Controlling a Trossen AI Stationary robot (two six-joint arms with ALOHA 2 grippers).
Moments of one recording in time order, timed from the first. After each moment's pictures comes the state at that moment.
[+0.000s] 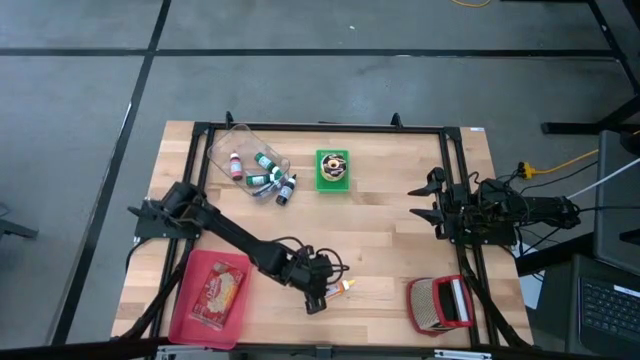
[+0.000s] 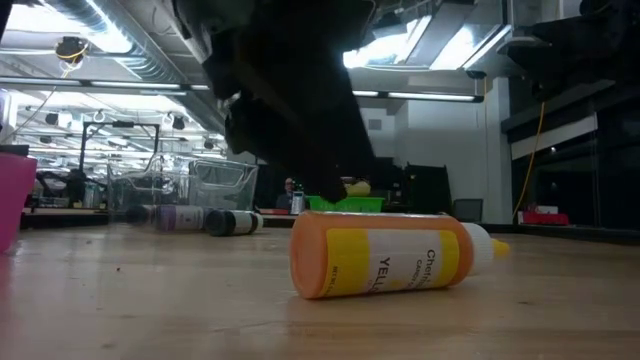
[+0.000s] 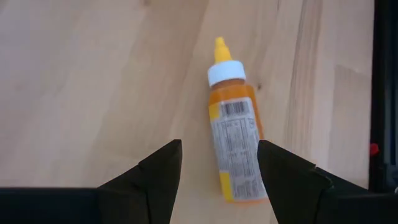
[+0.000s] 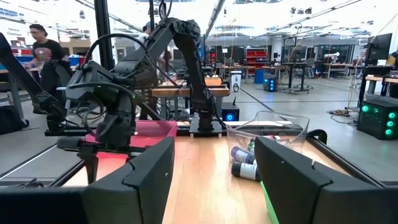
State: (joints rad) left arm -0.45 1.99 1.35 -0.31 -0.23 -0.72; right arm 0.07 0.00 0.11 0.02 0.01 0.02
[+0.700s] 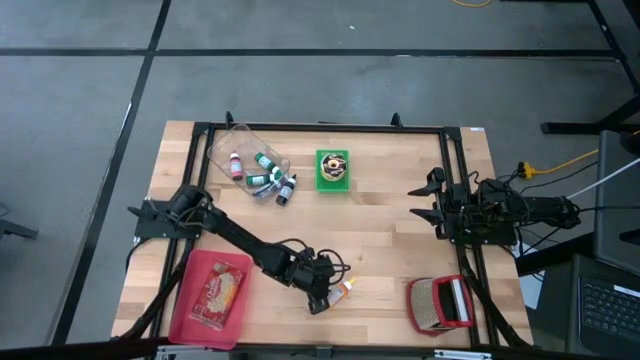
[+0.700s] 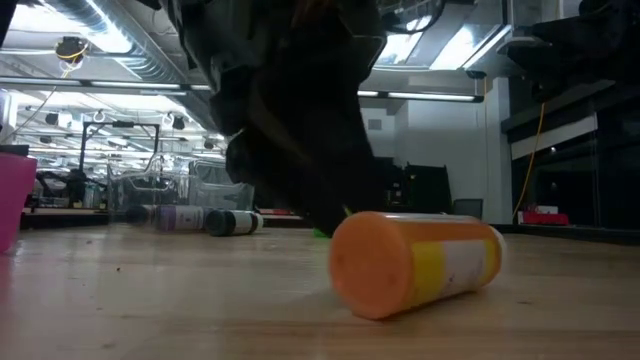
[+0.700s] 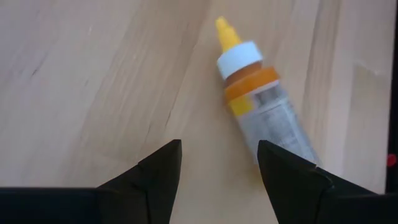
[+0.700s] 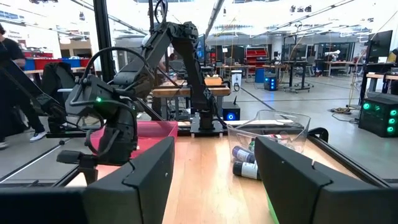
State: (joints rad) left arm -0.44 2.04 1.35 -0.25 -0.21 -0.77; right arm 0.07 0.00 0.11 0.02 0.01 0.03
